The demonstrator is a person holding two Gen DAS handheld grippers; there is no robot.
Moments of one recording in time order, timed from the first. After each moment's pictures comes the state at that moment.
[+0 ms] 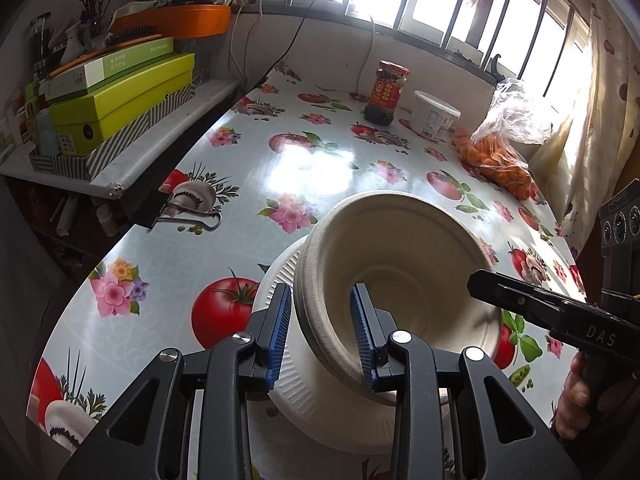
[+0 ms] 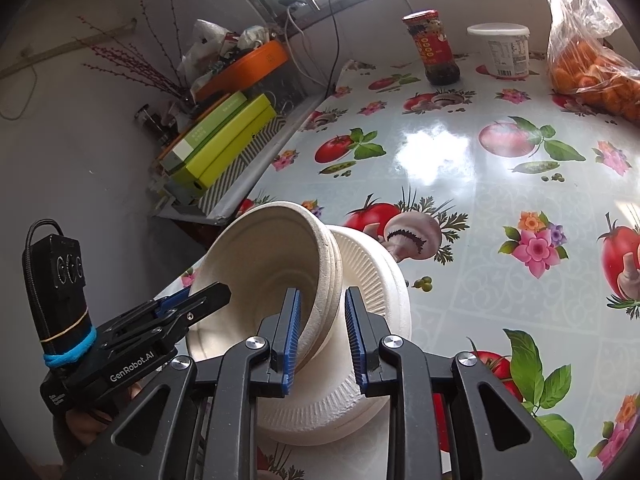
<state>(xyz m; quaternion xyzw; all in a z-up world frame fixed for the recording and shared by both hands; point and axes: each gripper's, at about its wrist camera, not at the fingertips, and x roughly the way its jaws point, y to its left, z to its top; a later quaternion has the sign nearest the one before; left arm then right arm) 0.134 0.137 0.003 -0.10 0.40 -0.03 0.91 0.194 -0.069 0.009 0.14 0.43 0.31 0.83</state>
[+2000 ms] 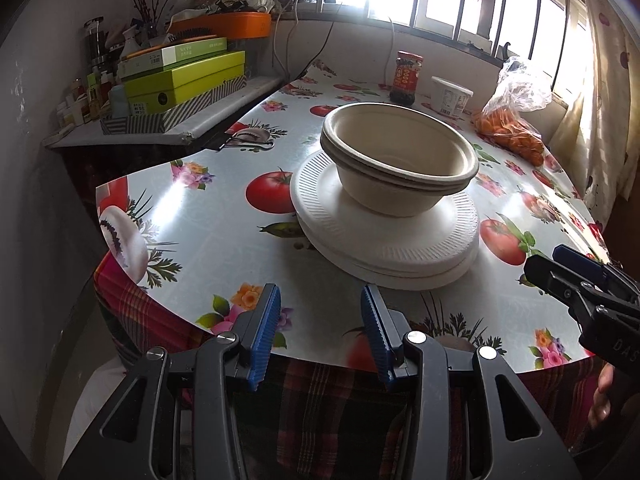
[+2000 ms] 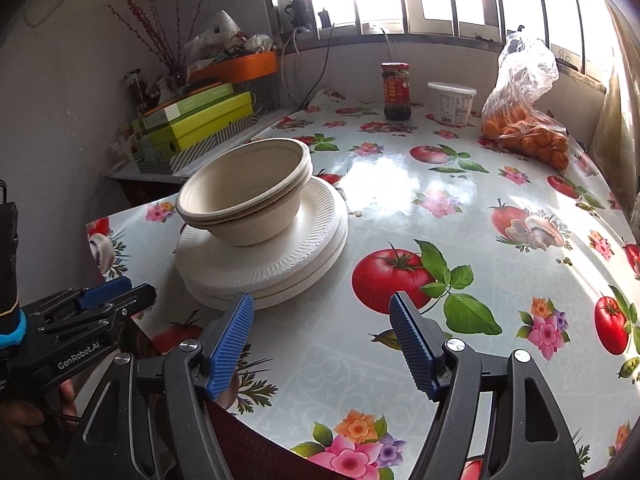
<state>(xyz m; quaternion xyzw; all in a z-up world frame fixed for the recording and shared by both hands) 0.008 0.106 -0.025 -0.07 0.38 0.05 0.92 0.059 -0.090 0.002 0.00 0.36 0.21 0.91</state>
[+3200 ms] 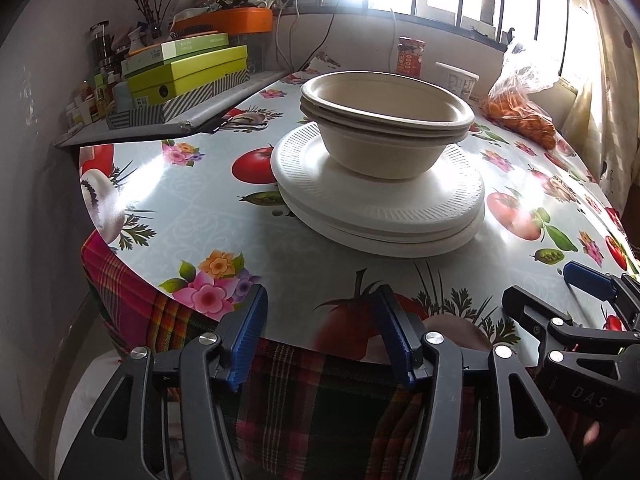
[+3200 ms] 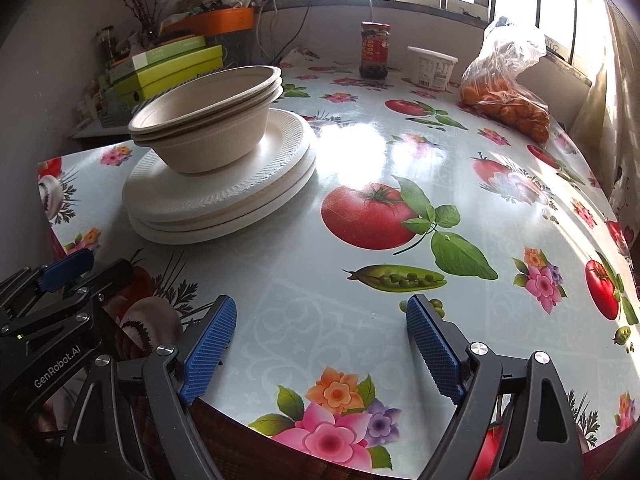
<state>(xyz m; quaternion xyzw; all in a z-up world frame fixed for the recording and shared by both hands) 0.009 0.080 -0.053 -0.05 0.38 0.09 0.92 0.059 -0.082 -0.041 -0.05 0.41 0.15 0.90</state>
